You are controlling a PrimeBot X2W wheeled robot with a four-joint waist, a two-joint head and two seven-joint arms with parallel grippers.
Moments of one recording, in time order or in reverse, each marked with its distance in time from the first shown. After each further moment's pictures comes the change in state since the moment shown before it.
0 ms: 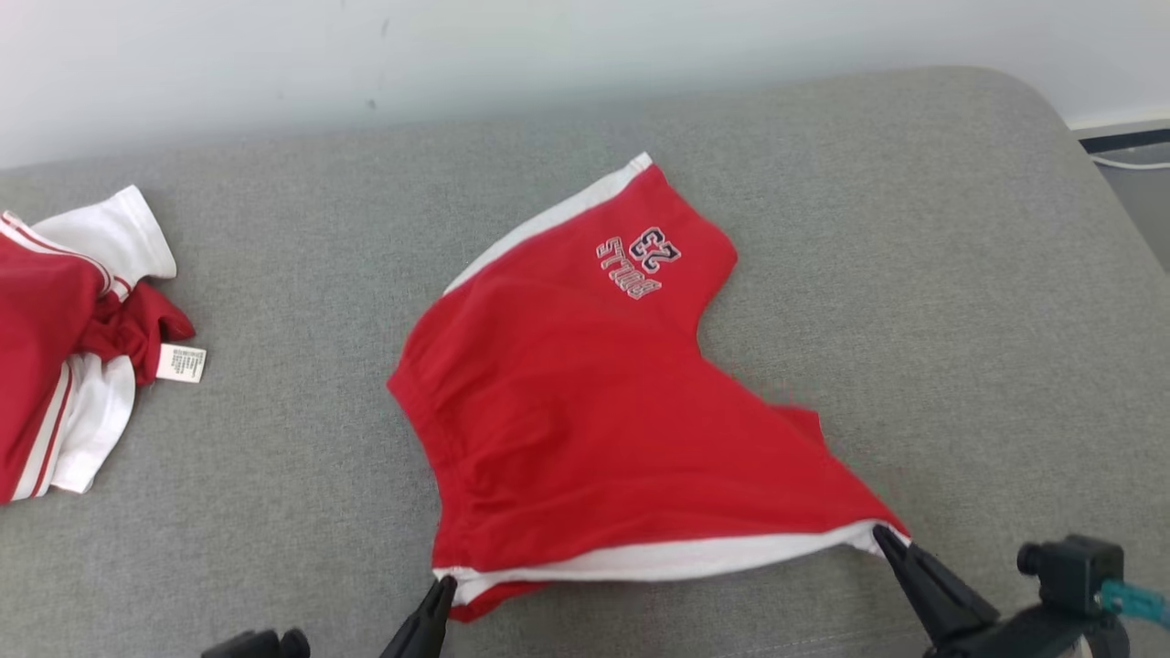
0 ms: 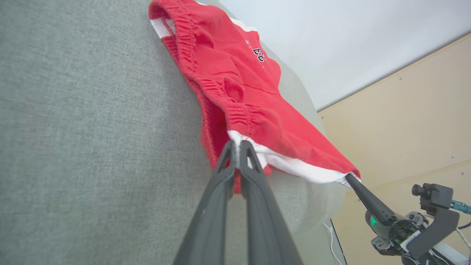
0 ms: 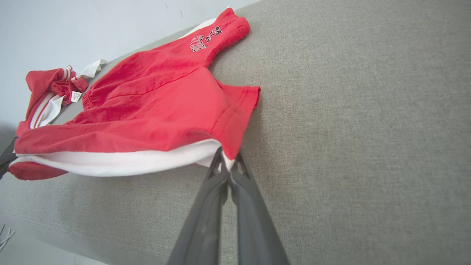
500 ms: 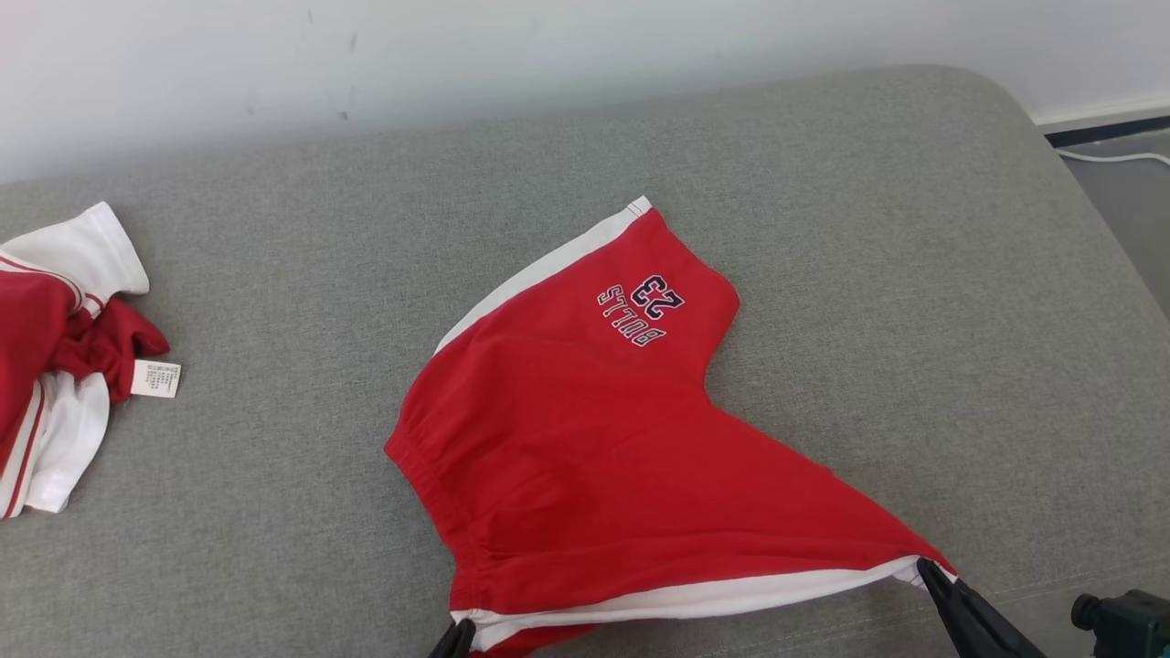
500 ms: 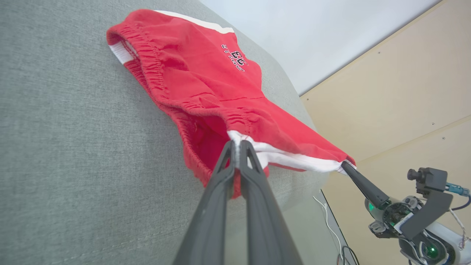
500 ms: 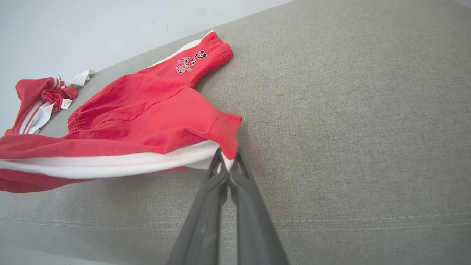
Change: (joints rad) left arm 0.128 0.060 -0.037 -0.183 0.067 0.021 -0.006; right arm 0.176 -0.074 -0.046 -0.173 -0.015 -0.089 -0.069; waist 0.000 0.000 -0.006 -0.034
